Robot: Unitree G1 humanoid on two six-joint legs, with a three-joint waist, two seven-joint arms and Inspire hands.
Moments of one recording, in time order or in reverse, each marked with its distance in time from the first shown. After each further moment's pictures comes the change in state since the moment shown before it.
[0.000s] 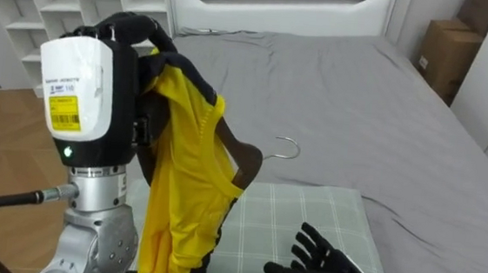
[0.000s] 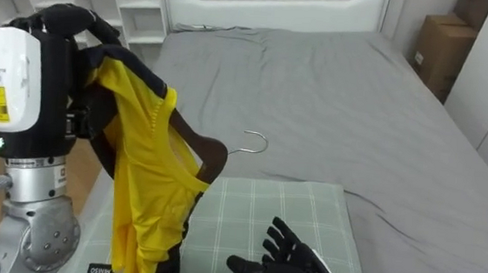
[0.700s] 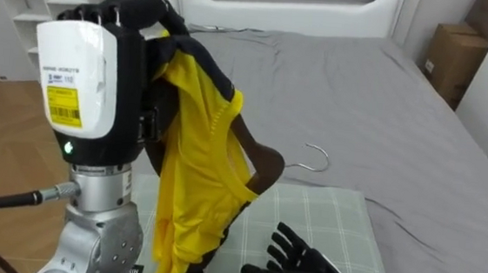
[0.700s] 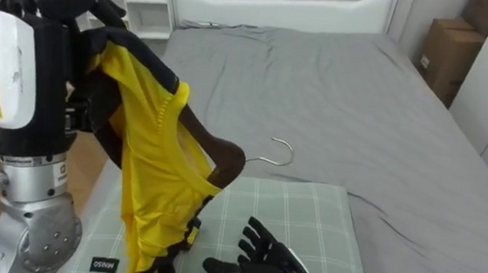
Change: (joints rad) left arm -0.001 -0.023 -0.022 -0.074 0.073 -0.035 -0.019; right arm -0.047 0.052 0.047 0.028 0.000 -0.001 0.034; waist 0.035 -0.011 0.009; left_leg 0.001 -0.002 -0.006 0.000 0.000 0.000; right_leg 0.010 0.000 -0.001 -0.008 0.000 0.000
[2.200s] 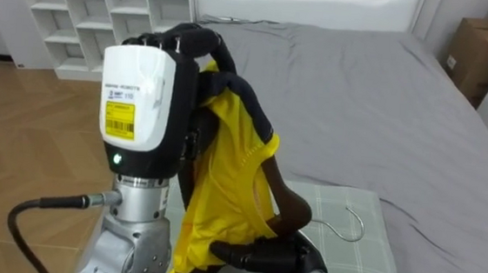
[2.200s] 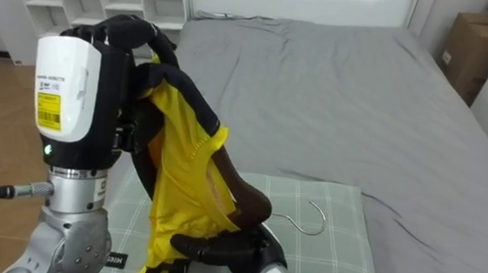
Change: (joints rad) left arm 0.000 -0.038 -0.100 0.052 -0.022 0.015 -0.030; right arm -0.123 0.030 0.130 0.000 0.102 0.000 -0.006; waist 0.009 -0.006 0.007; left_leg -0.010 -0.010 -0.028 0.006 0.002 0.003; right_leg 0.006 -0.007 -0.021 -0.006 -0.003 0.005
